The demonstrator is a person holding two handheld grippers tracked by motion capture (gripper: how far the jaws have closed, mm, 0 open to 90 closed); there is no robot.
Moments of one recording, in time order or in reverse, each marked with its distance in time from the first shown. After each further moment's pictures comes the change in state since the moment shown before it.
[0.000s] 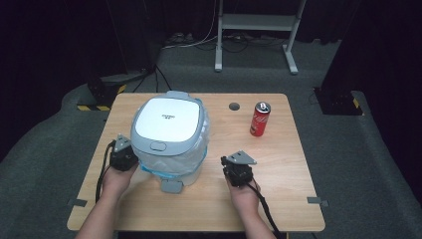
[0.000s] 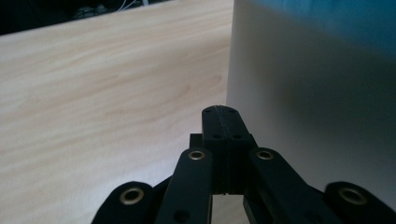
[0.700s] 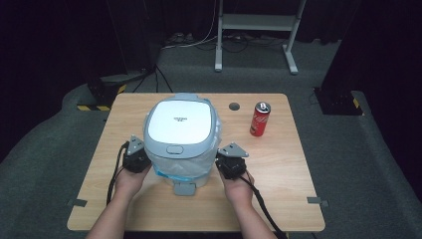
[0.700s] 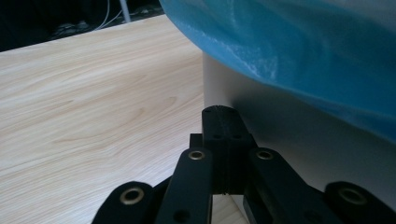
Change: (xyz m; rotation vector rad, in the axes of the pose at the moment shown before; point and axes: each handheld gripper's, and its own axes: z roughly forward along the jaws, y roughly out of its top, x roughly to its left) left arm -0.043 0.008 0.004 -0.049 -0.060 0.030; right arm 0.010 0.027 0.006 -0.038 0.016 -0.051
